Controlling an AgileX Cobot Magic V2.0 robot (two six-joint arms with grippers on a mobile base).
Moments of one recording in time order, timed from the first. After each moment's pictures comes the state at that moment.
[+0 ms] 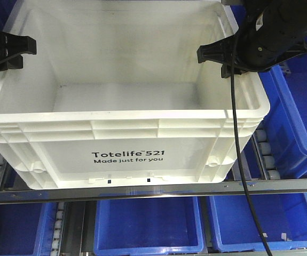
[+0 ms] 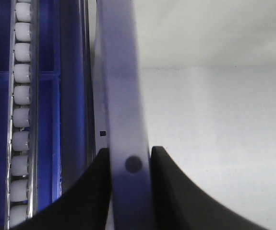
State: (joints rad) left arm -0.21 1.33 -1.29 0.00 0.91 -0.24; right arm 0.40 1.58 -1.50 -0.14 1.05 0.35
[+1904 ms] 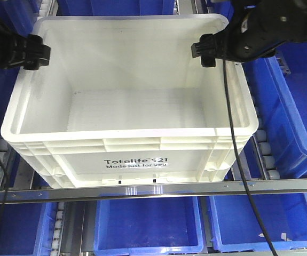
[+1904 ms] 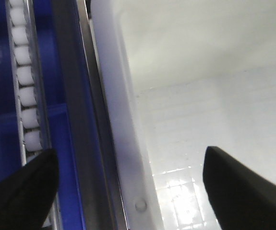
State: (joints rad) left arm -0.21 1.40 -1.29 0.01 0.78 -0.05; right arm 0.40 1.59 -1.43 -0.26 0.78 0.33
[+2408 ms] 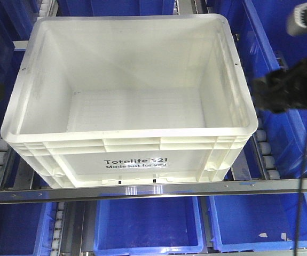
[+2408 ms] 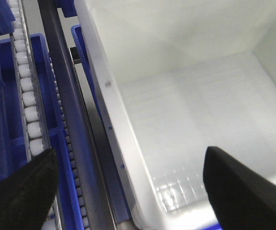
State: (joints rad) left arm -0.21 0.81 -0.92 -0.10 0.80 0.09; right arm 0.40 1.00 -0.94 -0.26 0.67 0.19
